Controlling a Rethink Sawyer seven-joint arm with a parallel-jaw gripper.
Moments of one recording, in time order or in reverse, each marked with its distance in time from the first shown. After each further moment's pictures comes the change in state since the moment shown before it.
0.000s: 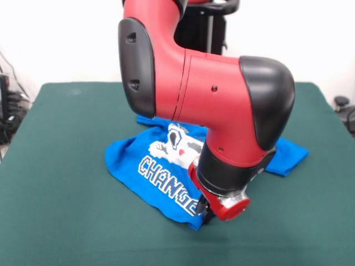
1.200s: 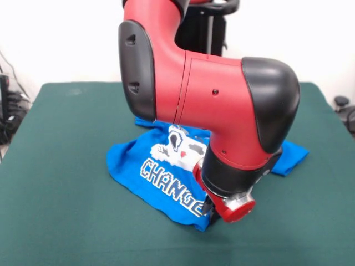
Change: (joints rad) arm -0.001 0.019 0.000 -0.044 0.042 0.054 0.000
